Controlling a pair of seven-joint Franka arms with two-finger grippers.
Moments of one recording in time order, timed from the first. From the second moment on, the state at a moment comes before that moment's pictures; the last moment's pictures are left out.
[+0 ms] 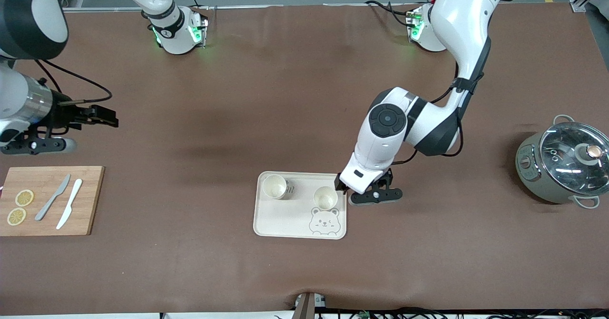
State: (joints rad) left arm -0.41 0.67 -0.17 -1.39 0.21 2.22 -0.74; right arm 0.01 0.16 0.04 -1.56 0.04 1.54 0.02
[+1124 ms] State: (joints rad) left arm -0.47 0.80 -0.17 -1.35 0.21 2.39 -0.77; right arm 0.09 0.25 0.04 -1.55 0.13 1.61 0.27
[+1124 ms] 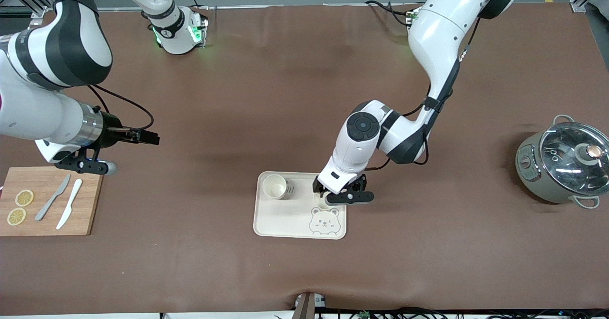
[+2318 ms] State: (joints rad) left arm -0.45 0.88 -0.14 -1.35 0.21 2.49 -0.77; right arm 0.14 0.29 0.04 -1.50 0.21 1.61 0.50
